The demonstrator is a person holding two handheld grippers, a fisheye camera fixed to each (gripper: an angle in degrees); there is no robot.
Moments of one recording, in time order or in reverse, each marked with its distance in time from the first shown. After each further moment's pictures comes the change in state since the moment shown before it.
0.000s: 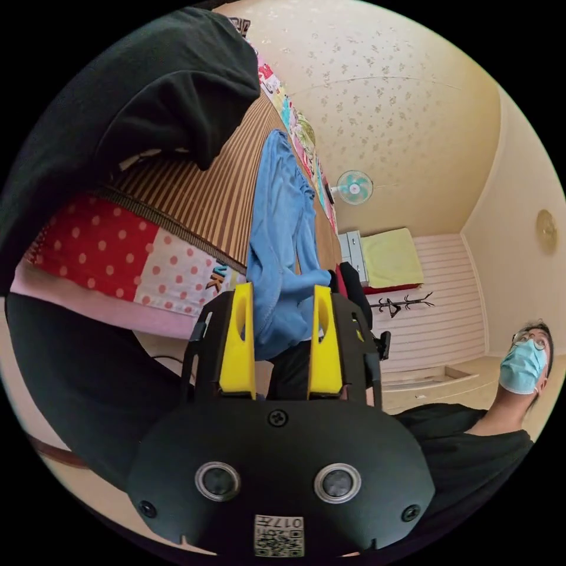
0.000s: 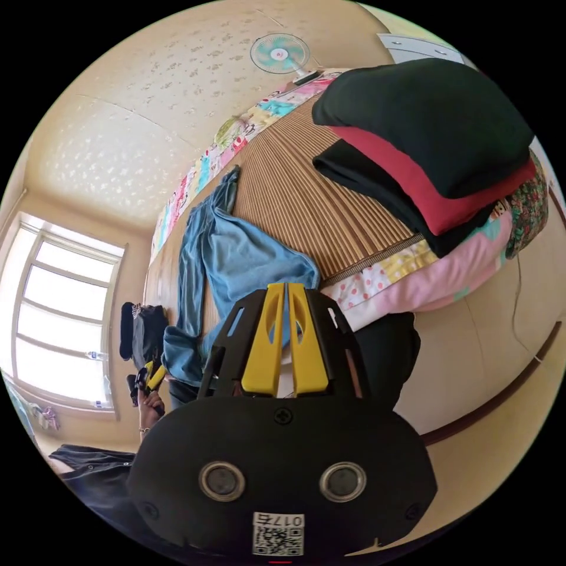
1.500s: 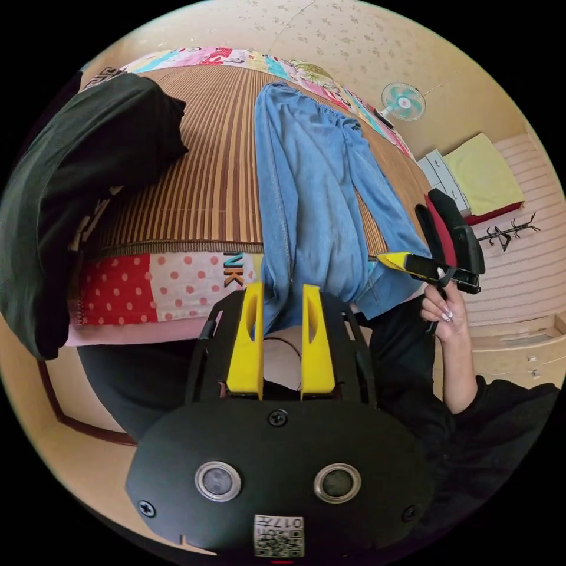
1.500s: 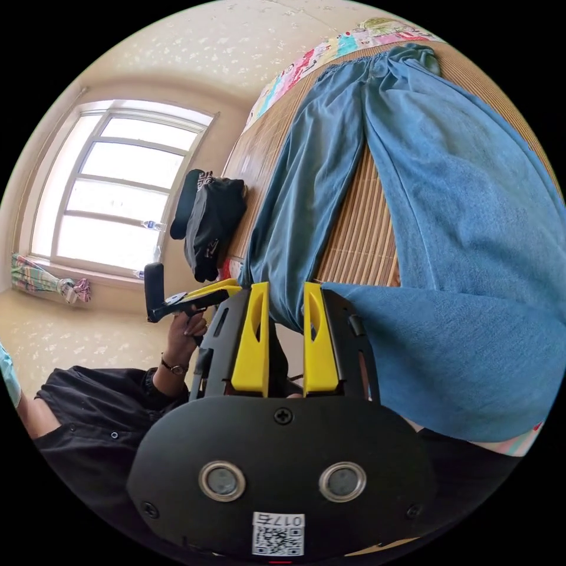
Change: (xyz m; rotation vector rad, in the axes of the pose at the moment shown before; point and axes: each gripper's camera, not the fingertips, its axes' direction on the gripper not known) left arm 0.058 -0.003 0.135 -0.211 -0.585 0.183; right arm -0.141 0.140 0.251 -0.553 -0.302 -0.400
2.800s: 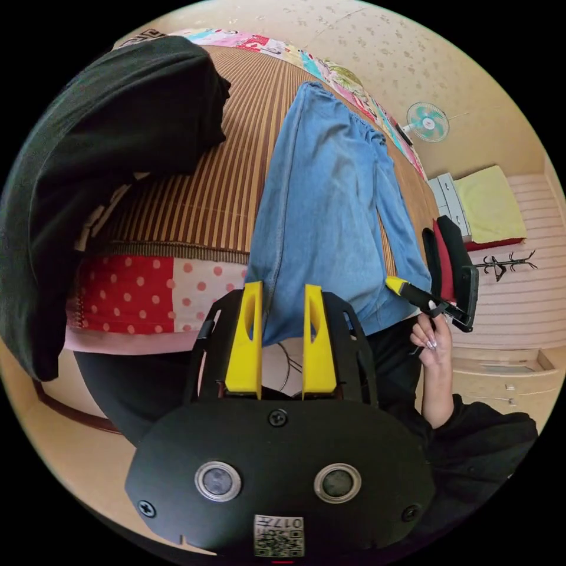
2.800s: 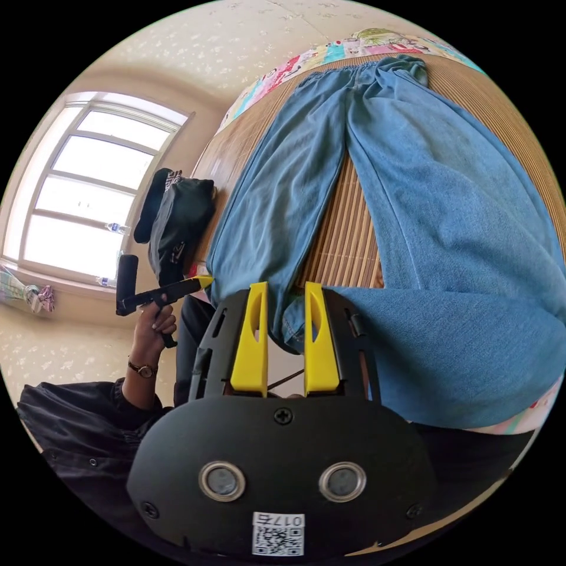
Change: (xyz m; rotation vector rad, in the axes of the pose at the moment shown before) left arm -0.091 -0.043 0.074 0.009 0.087 -0.110; right arm -0.023 -0.020 0.030 0.051 0.189 0.028
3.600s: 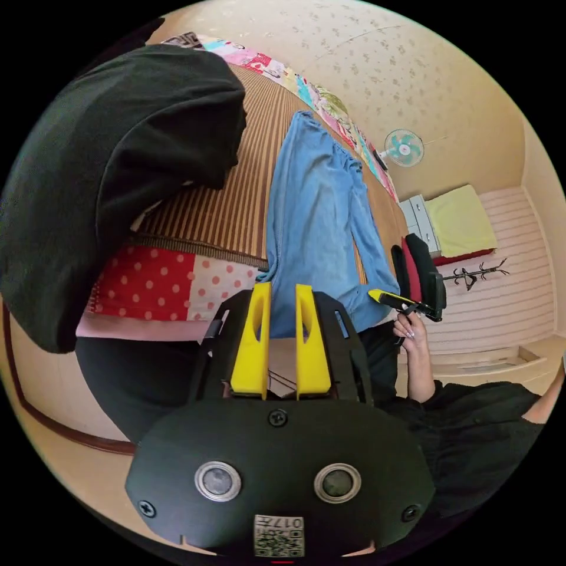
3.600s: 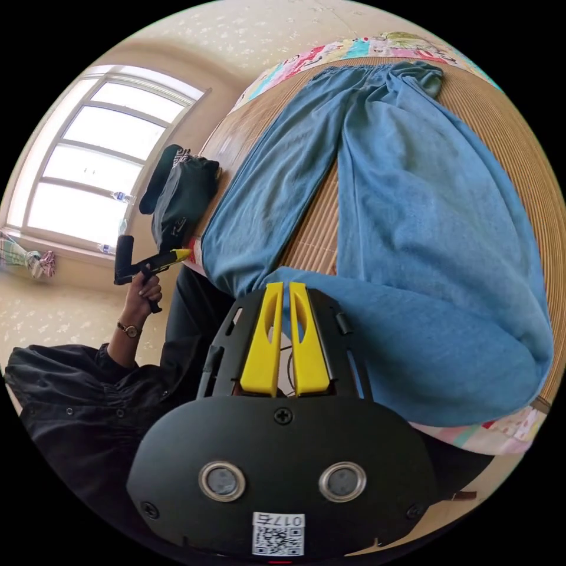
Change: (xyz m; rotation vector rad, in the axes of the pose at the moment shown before) left arm -0.081 0.057 0.025 0.150 0.175 0.123; right arm -0.012 -0.046 -0.059 -0.081 0.025 -0.100
